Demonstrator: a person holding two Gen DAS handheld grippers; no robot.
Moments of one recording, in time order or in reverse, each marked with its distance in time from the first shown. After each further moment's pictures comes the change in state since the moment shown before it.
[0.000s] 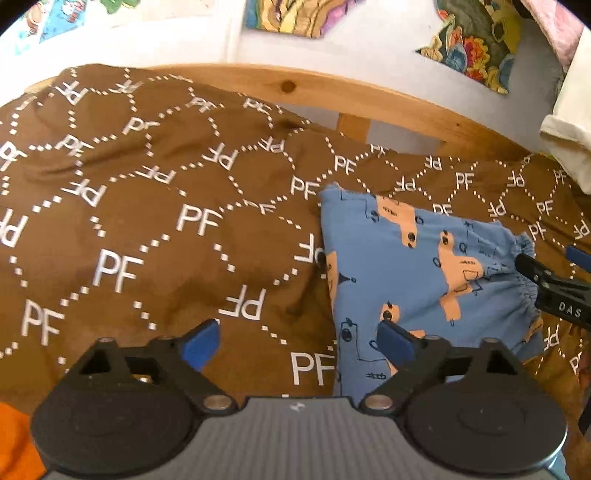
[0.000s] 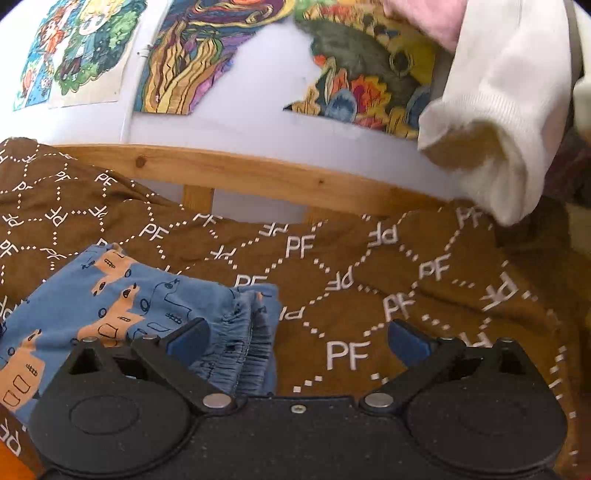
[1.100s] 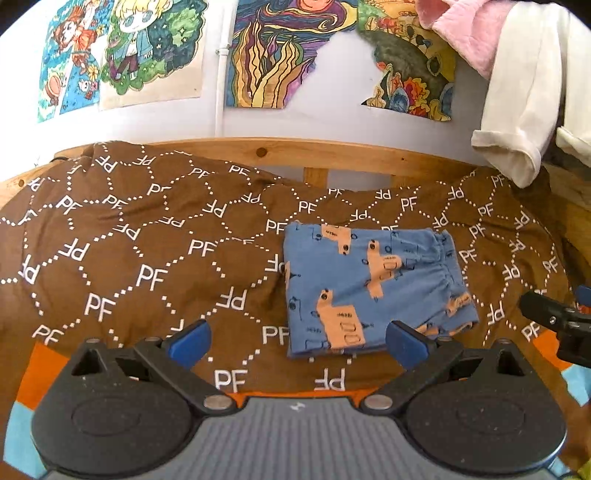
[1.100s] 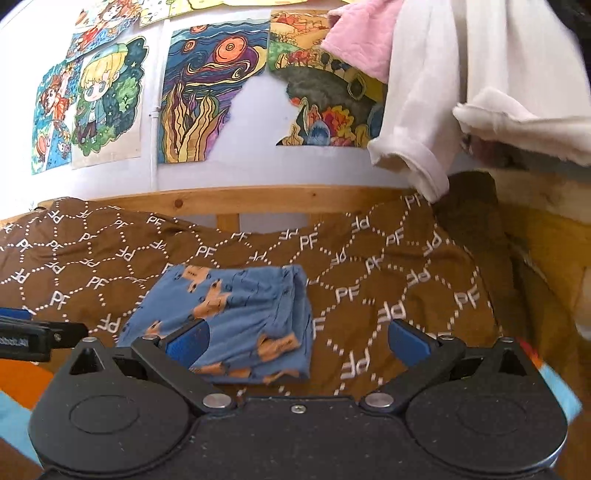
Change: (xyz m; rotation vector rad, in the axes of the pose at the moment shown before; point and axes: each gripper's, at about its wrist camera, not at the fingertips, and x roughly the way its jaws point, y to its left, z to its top) left arm -0.107 -0.050 -0.057 0.103 -0.186 0.043; right arm -0.169 0.004 -0.017 0.206 0.005 0.041
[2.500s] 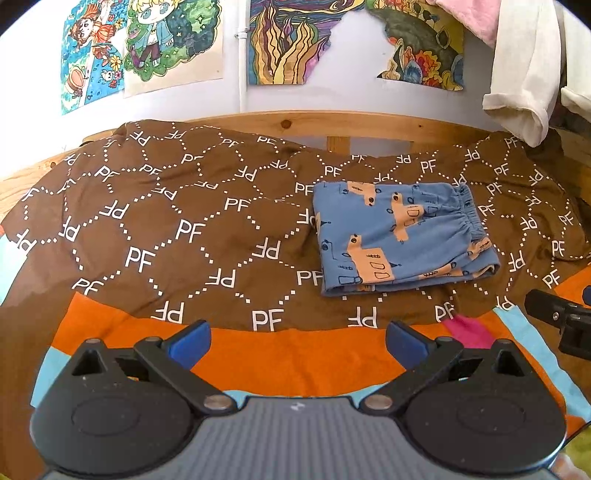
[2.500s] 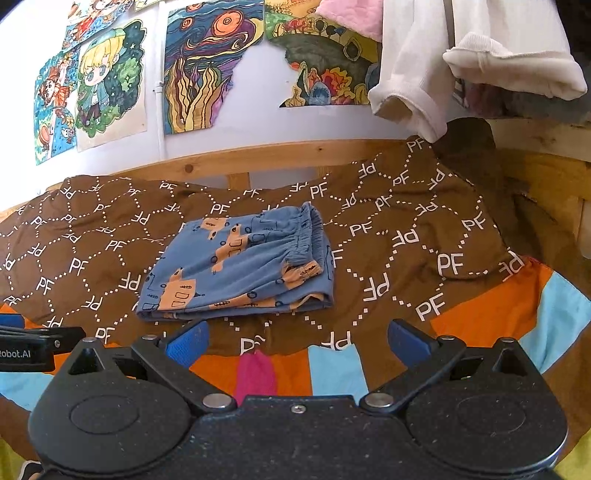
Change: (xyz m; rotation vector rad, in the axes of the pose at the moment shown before) left arm -0.021 0.008 -0.040 0.029 0.055 0.083; right arm -0.015 0.012 -0.045 0.060 0.087 0.023
